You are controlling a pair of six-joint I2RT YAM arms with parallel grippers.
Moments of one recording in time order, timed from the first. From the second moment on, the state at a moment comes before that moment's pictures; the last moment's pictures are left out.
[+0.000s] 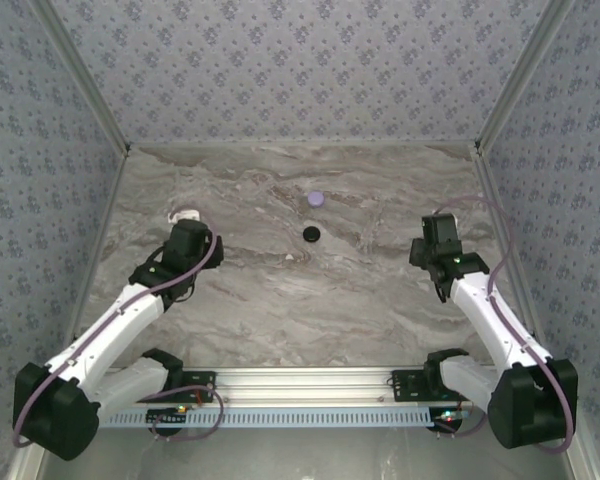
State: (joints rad) left arm -0.43 0.99 0.69 -0.46 -0.42 -0.37; right arm 0.15 1.05 0.71 -0.55 0.30 0.27
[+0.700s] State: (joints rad) left arm -0.19 1.19 0.44 0.18 -0.35 -0.03; right arm -0.07 1.19 0.43 0.17 0.06 0.09
